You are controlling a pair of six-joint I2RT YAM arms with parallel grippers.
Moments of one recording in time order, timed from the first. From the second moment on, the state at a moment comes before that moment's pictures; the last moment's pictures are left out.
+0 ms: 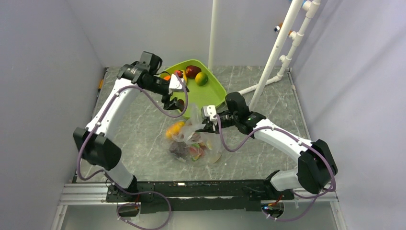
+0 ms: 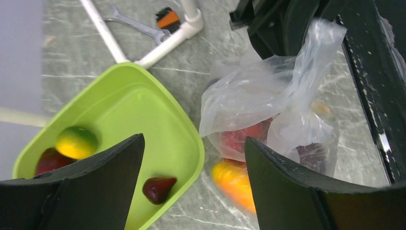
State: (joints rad) left arm -0.35 1.60 1.73 -1.08 1.00 1.18; right arm 0.64 1.36 0.91 -0.06 -0.97 -0.62
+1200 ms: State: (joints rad) left arm -0.43 1.76 1.94 -1.46 1.07 1.42; right arm 0.66 1.35 0.93 -0.16 -0.97 -0.82
